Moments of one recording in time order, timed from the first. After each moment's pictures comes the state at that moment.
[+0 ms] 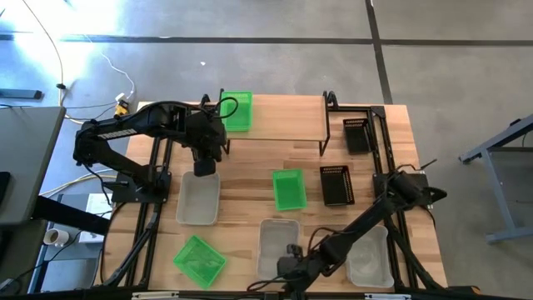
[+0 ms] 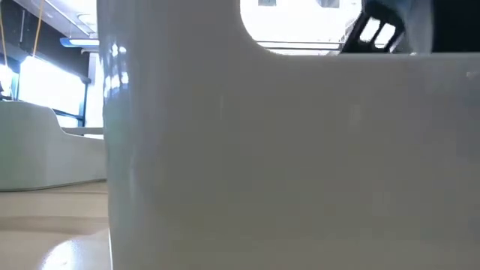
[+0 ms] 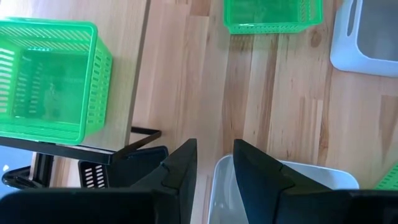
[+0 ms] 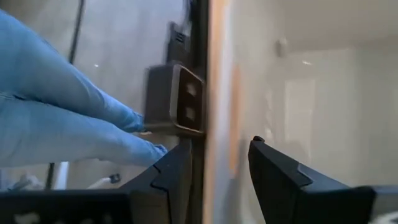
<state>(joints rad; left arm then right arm) 0.23 1.35 1.57 -1.36 -0.10 0.03 0.69 2.06 1.41 -0.21 0.06 0.73</state>
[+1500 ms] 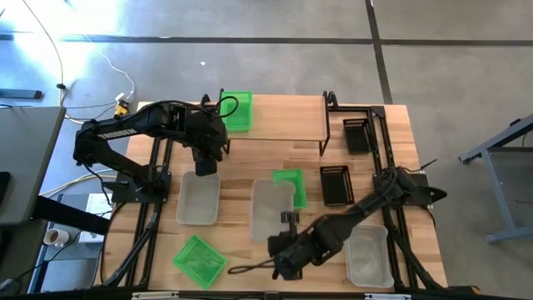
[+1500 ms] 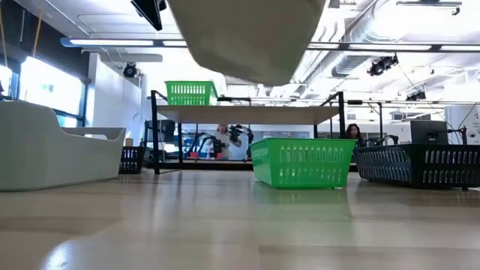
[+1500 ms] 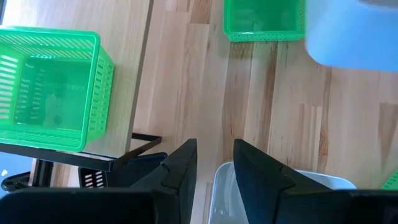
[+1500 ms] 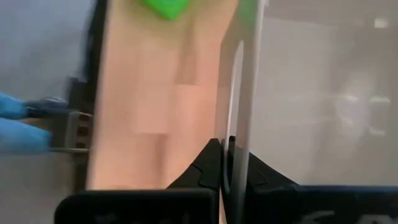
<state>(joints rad) 0.23 1.35 1.57 -1.33 -0.10 0.03 0.59 2.05 2.01 -1.09 0.33 0.43</state>
